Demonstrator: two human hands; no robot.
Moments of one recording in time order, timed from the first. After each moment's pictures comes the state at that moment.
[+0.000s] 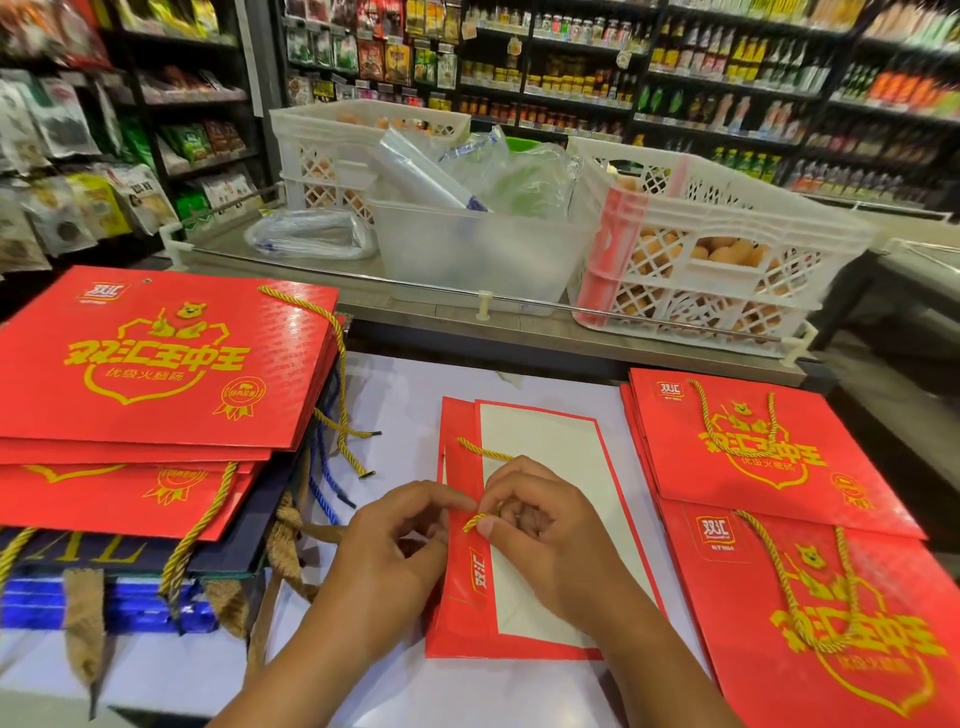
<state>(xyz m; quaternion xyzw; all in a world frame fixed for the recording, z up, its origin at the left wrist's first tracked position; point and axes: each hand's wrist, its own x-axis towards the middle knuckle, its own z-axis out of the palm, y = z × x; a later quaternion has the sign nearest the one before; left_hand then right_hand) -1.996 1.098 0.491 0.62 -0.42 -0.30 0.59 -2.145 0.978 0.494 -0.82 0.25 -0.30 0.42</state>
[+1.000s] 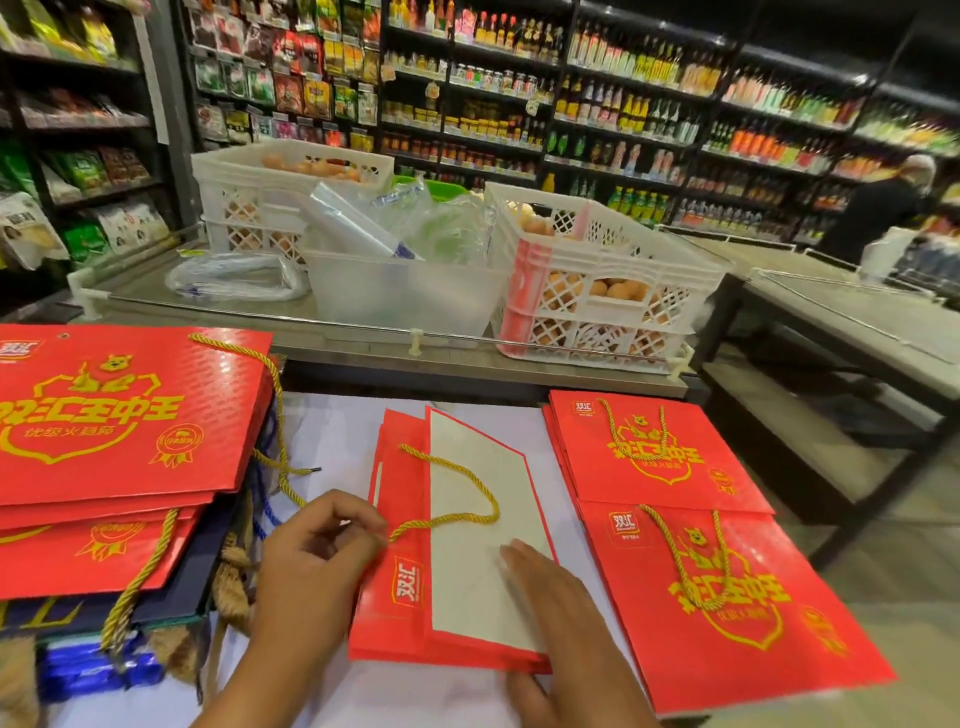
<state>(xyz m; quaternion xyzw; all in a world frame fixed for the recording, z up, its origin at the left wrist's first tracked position) -1.996 1.107 0.513 0.59 -0.34 -0.26 0.69 -2.237 1.040 0.473 -0.89 0.33 -0.28 0.14</state>
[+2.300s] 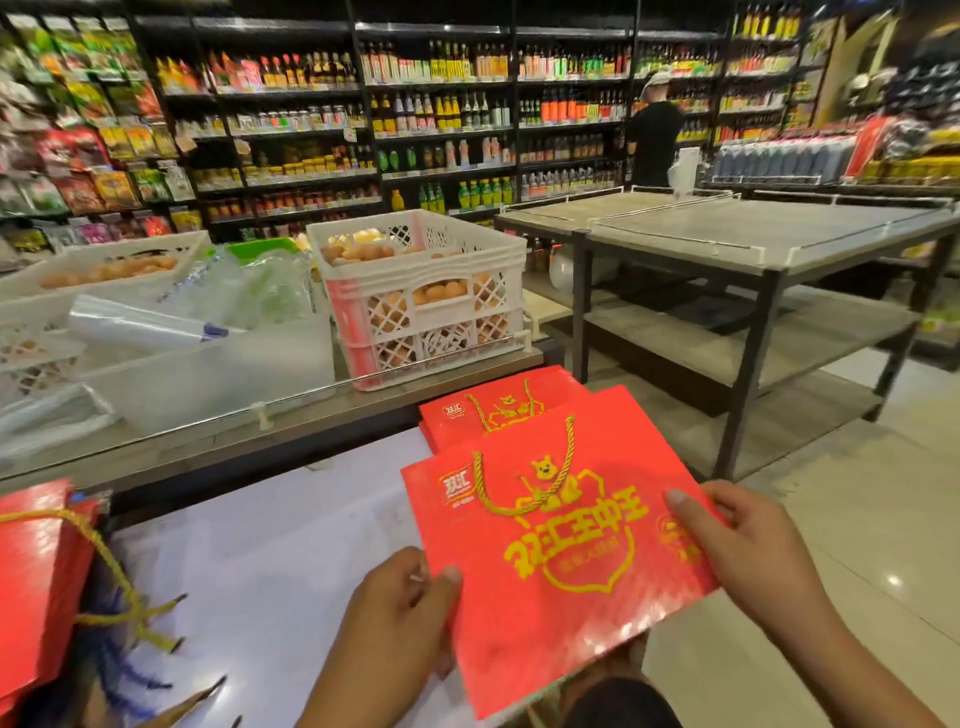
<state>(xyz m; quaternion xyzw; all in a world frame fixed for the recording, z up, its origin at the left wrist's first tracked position) -2.113 1.059 0.545 0.64 -0.53 -0.39 0.39 -2.431 1.007 0.521 -0.55 0.62 -0.50 0.23</state>
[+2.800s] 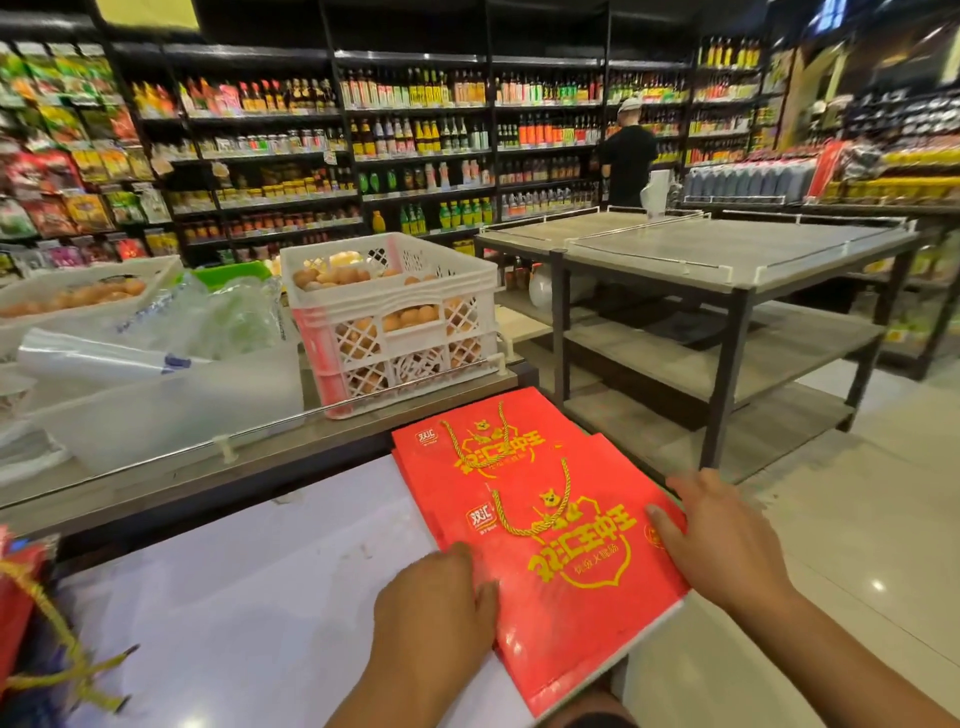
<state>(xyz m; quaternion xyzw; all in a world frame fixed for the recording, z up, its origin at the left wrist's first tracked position) -2.167 1.003 0.530 0.66 -0.74 -0.02 0.10 -2.472 0.947 0.499 -0.64 0.73 -0.21 -0.08</state>
